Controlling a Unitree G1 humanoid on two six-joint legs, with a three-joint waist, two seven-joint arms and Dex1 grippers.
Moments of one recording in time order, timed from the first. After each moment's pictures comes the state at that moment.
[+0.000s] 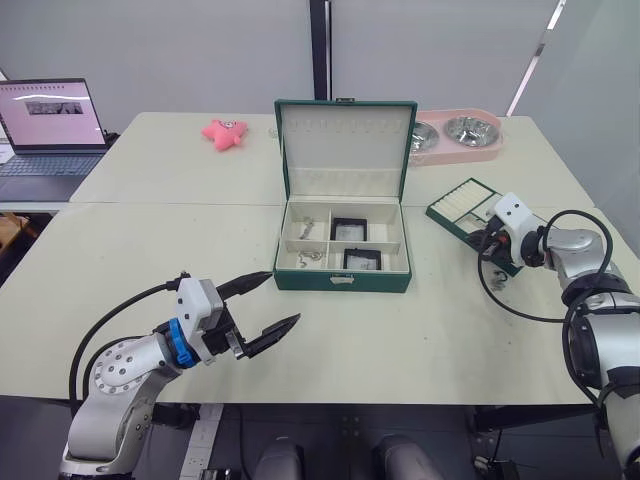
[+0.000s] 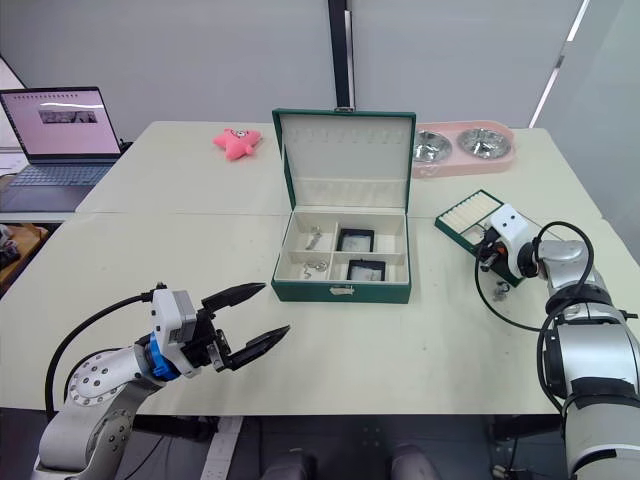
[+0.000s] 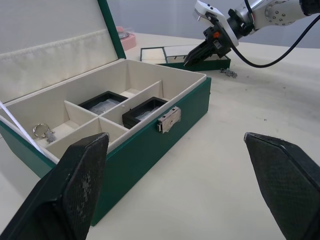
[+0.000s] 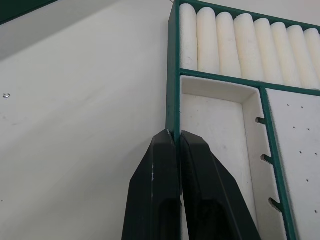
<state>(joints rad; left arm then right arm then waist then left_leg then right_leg) 0.07 0.56 0.16 -0.35 -0.49 0.13 -0.93 -1.05 -0.65 0.02 1.33 -0.15 -0.15 0.92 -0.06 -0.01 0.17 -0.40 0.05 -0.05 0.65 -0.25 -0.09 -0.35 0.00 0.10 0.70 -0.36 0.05</state>
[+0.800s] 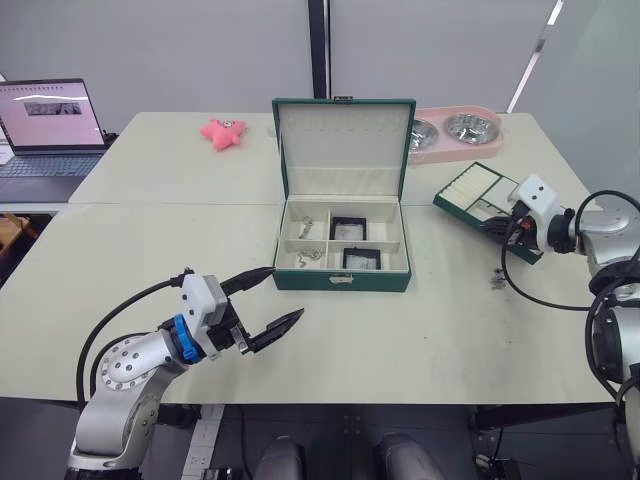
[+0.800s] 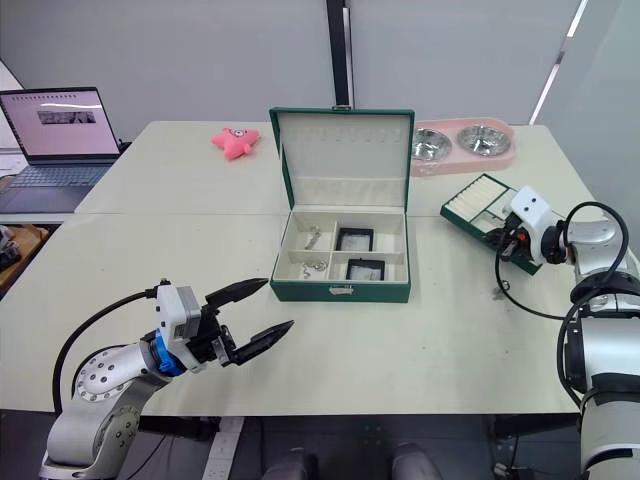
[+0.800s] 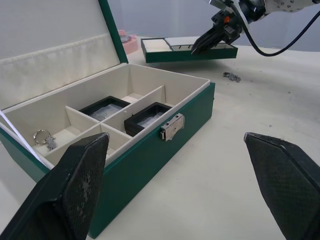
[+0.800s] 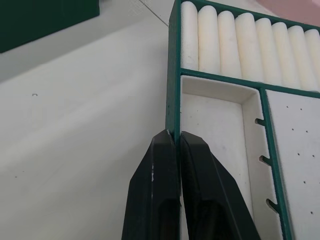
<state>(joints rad) 0.05 0.55 0.14 -0.34 -0.49 0.13 -0.91 -1.09 -0.75 0.01 1.25 -0.12 -0.16 1.13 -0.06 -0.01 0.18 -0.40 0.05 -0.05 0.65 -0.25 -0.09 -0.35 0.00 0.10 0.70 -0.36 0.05</state>
